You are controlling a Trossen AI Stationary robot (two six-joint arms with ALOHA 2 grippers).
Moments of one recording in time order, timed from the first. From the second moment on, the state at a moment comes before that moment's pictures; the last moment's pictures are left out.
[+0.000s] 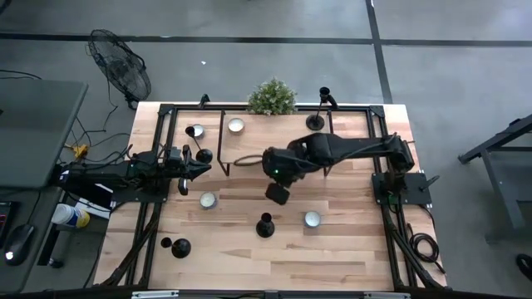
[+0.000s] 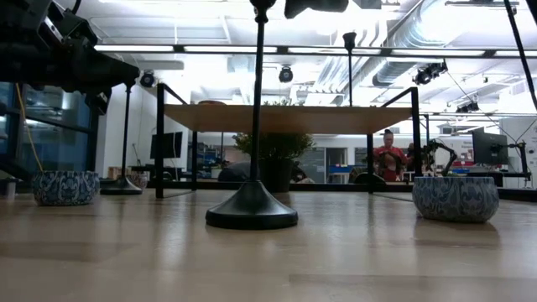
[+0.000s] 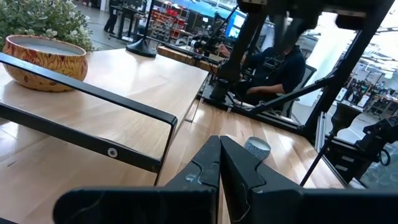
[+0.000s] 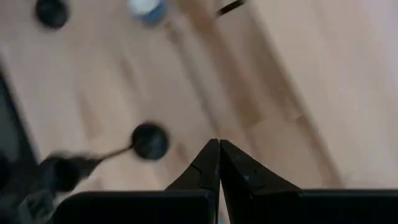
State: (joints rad) left arm 0.00 0.02 0.01 0.03 -0.12 -0.32; right arm 0.12 1.93 2.11 -1.31 0.09 0.55
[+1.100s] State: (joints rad) left arm 0.00 0.02 0.01 0.03 -0.12 -0.32; right arm 0.55 1.51 0.87 0.00 0.38 0.24
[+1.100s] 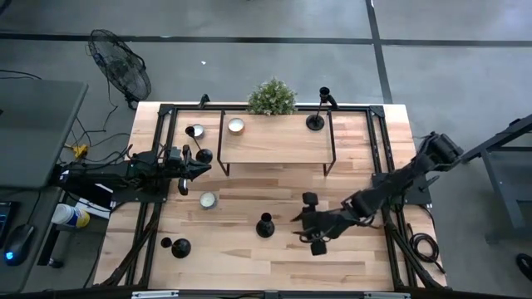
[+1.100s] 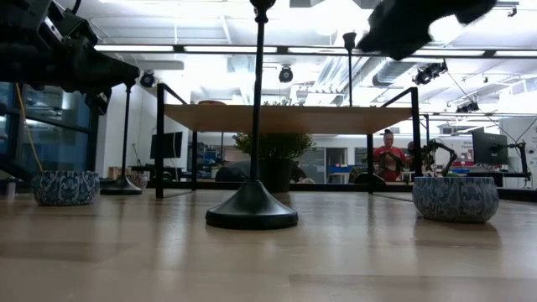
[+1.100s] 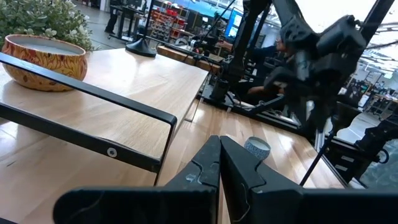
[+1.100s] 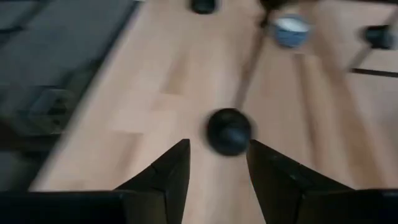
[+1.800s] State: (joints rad) left arm 0.00 0.02 0.01 0.03 -0.12 -0.32; right arm 0.51 1.77 1.02 0.30 0.64 0.37
